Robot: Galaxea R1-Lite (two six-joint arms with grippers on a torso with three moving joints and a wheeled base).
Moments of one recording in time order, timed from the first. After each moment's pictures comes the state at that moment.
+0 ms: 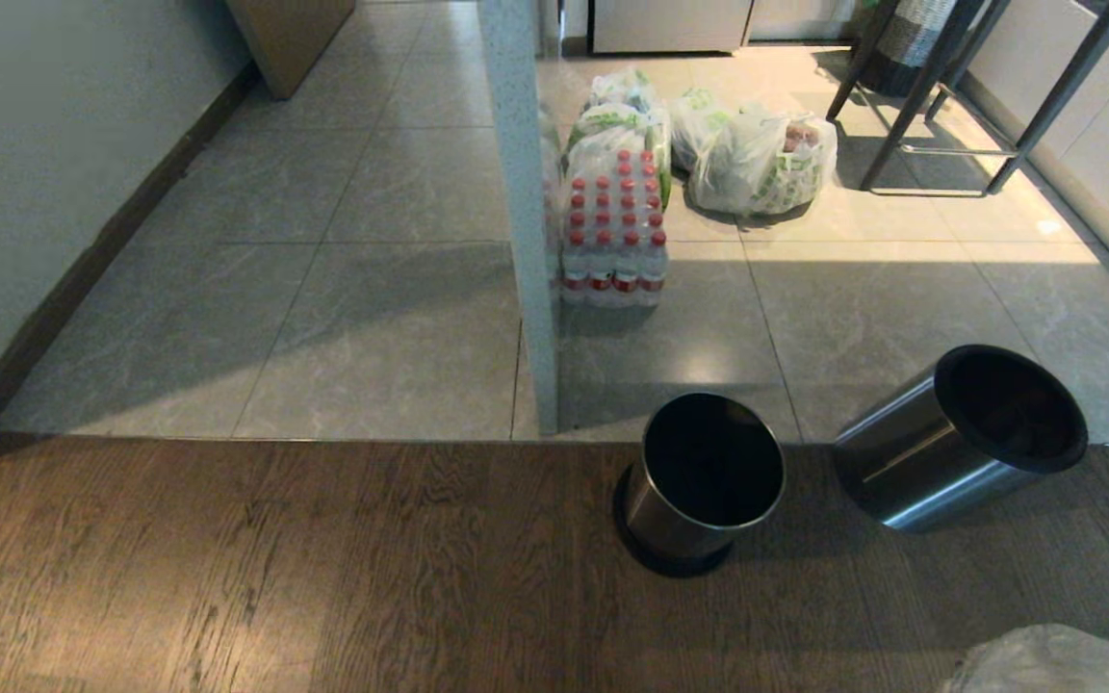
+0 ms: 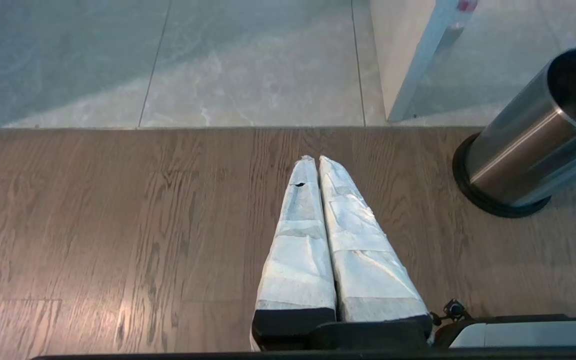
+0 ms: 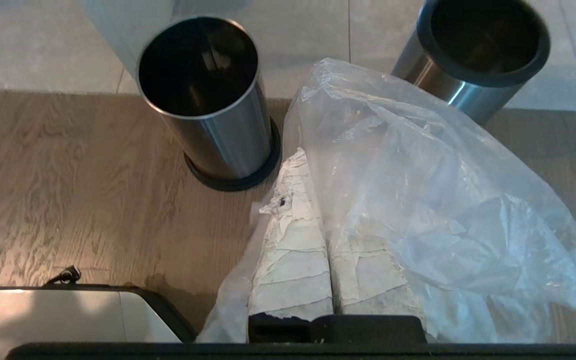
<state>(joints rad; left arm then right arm) 0.00 0.00 0.00 0.00 0.00 -0.01 0.01 0.00 -0.04 0.11 0.01 -0.03</state>
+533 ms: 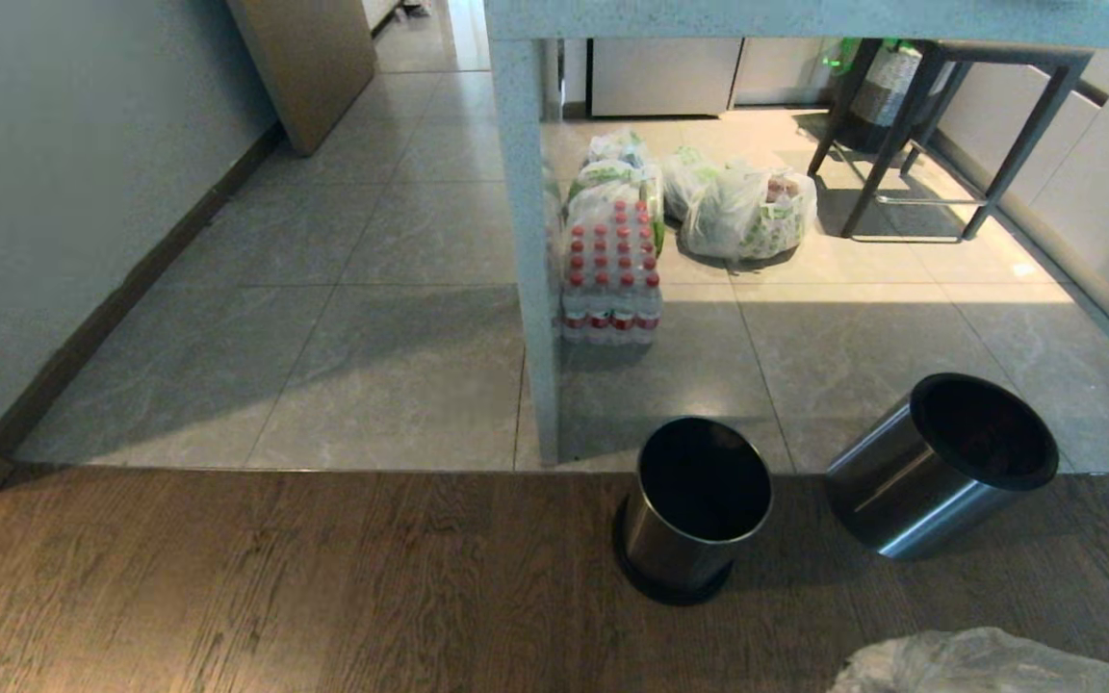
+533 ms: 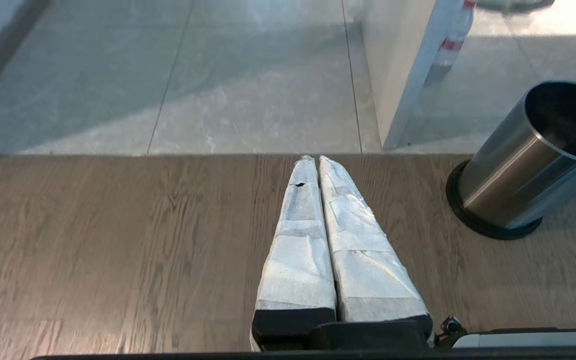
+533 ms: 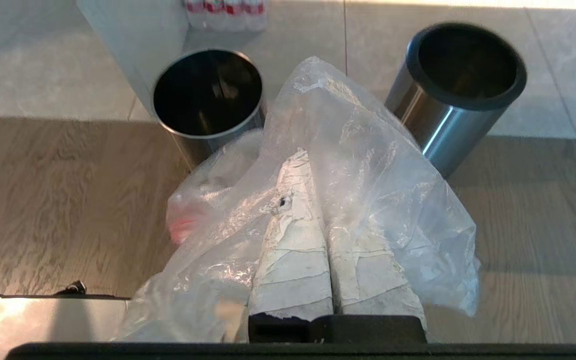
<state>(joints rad) 0.00 0.00 0.00 0.00 0.00 -0.01 0.01 0.00 -0.04 0.11 0.01 -0.03</state>
